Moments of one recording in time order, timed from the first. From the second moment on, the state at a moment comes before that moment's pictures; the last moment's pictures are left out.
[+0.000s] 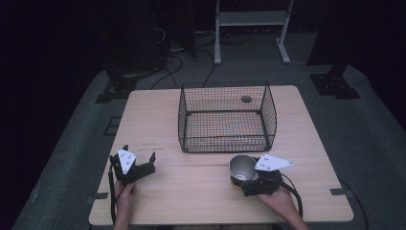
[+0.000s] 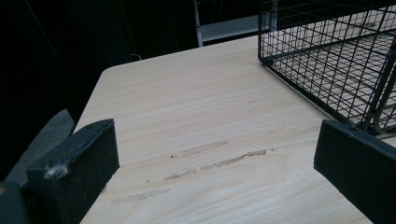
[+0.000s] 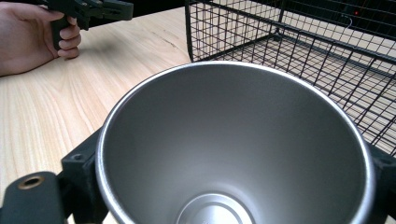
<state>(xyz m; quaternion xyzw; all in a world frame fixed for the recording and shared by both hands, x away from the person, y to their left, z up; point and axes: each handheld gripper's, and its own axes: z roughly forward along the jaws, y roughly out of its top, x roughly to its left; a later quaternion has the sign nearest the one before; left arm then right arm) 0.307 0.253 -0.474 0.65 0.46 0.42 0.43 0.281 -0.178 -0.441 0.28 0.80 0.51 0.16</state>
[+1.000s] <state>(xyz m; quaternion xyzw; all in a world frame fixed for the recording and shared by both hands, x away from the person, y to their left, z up) 0.307 0.252 -0.474 0.65 0.46 0.42 0.43 0.300 -0.195 -0.385 0.27 0.79 0.54 0.14</state>
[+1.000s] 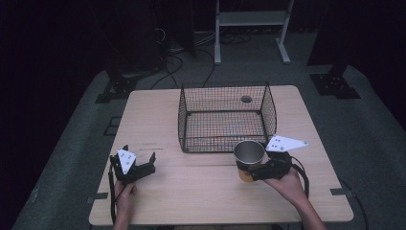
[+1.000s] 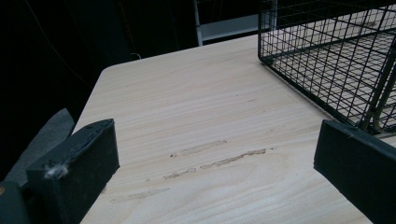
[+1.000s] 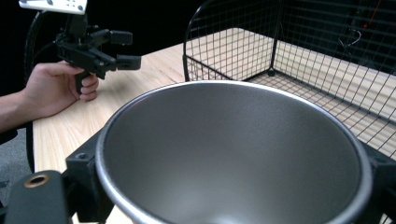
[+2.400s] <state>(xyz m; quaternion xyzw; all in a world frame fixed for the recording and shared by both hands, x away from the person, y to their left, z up) 0.307 0.252 -0.474 0.65 0.46 0.42 0.43 0.395 -0.182 -0.309 0.27 0.79 0.54 0.10</state>
